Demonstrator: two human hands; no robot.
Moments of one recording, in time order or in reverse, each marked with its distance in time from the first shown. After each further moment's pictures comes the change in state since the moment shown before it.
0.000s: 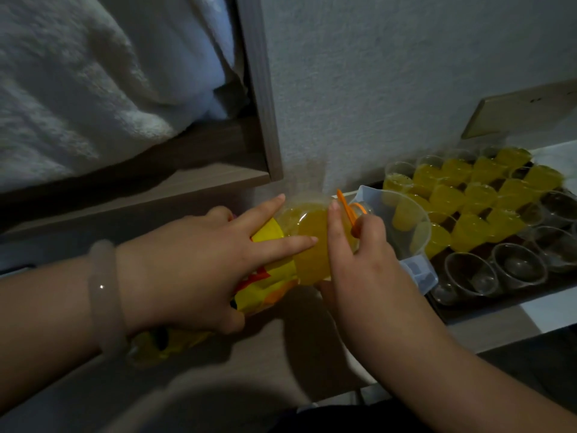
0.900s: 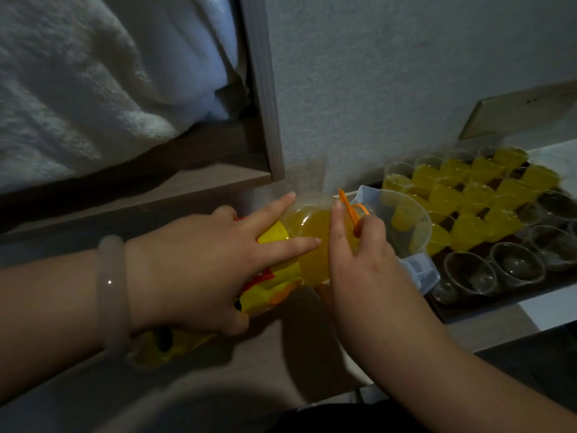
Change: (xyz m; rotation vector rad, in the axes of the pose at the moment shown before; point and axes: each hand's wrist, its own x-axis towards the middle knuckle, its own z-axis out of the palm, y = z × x) left_hand 0.000 0.001 -0.004 0.040 -0.001 0.033; right_hand -0.001 -0.007 -0.002 -0.010 0.004 0.052
